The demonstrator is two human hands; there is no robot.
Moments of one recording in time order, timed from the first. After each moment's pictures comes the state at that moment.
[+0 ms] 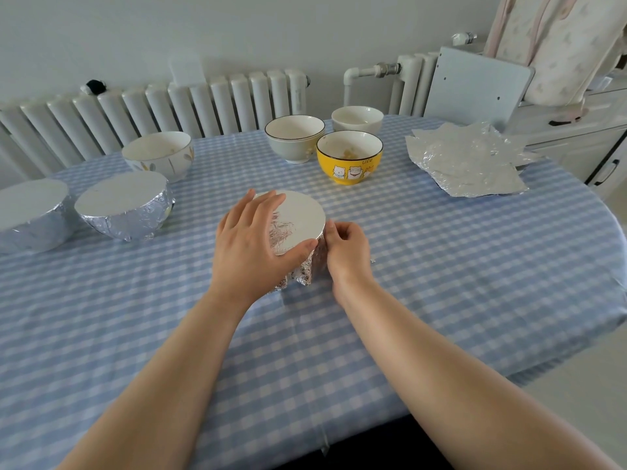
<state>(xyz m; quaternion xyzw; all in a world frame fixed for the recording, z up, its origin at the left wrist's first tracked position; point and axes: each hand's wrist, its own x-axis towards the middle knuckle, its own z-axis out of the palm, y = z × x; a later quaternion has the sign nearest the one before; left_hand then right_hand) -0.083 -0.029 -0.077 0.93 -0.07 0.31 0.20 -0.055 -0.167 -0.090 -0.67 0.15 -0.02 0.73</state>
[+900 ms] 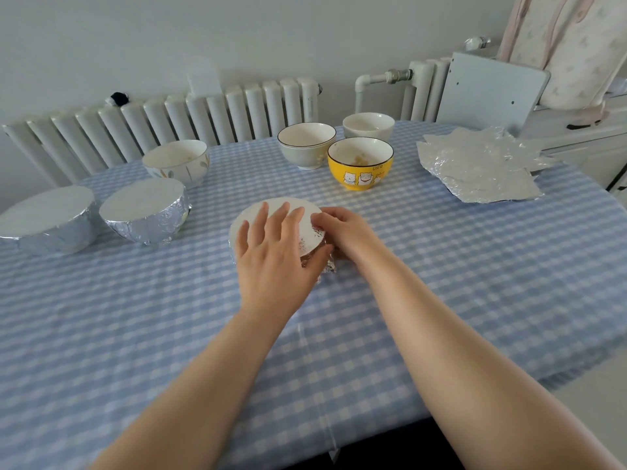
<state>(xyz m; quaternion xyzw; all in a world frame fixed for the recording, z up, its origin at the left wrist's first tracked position) -0.101 -0.058 -0.076 0.95 0.00 0.28 0.10 -0.026 -0.183 -0.064 -0.75 -0.02 0.12 0.65</state>
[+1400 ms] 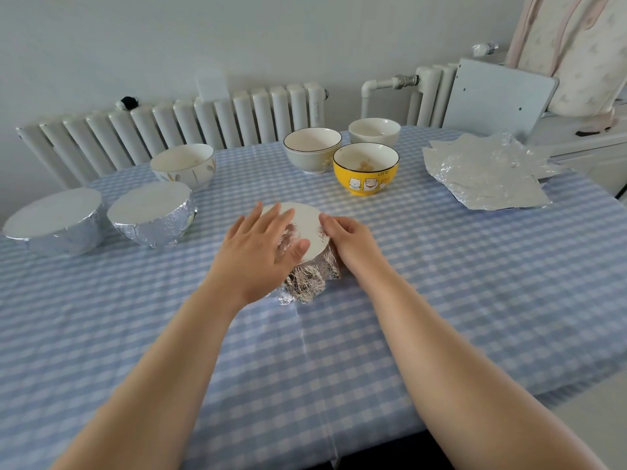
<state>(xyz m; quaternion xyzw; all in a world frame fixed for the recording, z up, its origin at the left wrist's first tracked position) -0.089 -0.008 -0.052 0.99 -0.07 0.11 0.10 -0.030 -0.179 -0.076 -0.74 -0.03 0.06 0.67</state>
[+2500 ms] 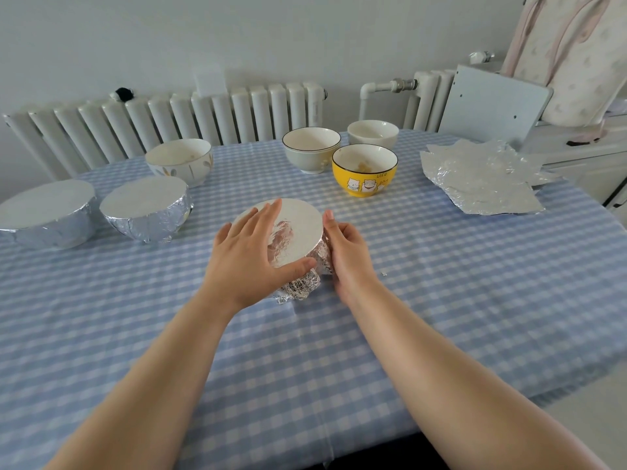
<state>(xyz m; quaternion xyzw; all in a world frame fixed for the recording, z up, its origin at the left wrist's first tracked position) -0.095 -0.004 -0.060 0.97 -0.04 0.15 0.17 -0.041 -0.158 -0.087 -0.57 0.05 0.07 0.81</state>
